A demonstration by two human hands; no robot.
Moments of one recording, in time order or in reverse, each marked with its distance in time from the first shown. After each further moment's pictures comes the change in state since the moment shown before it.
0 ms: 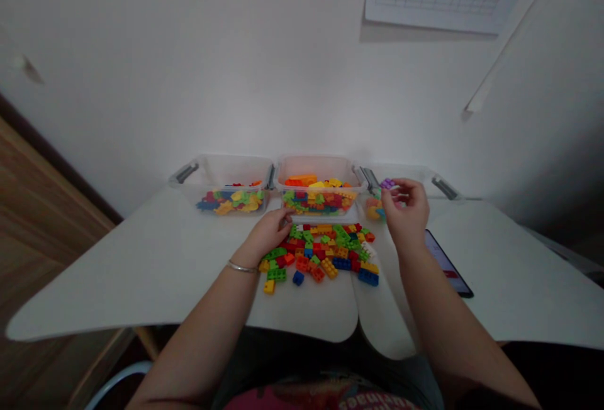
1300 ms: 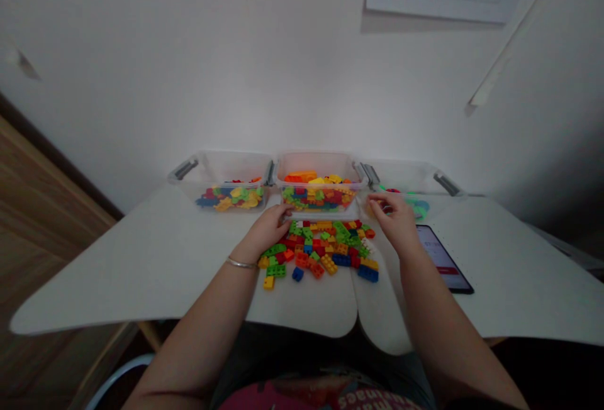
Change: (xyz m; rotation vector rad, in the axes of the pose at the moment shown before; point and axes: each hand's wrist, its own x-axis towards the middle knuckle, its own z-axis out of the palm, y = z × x) left_hand 0.000 -0.006 0.003 0.021 0.001 0.003; right_hand -0.010 0.036 -0.004 -0.103 -0.378 -0.055
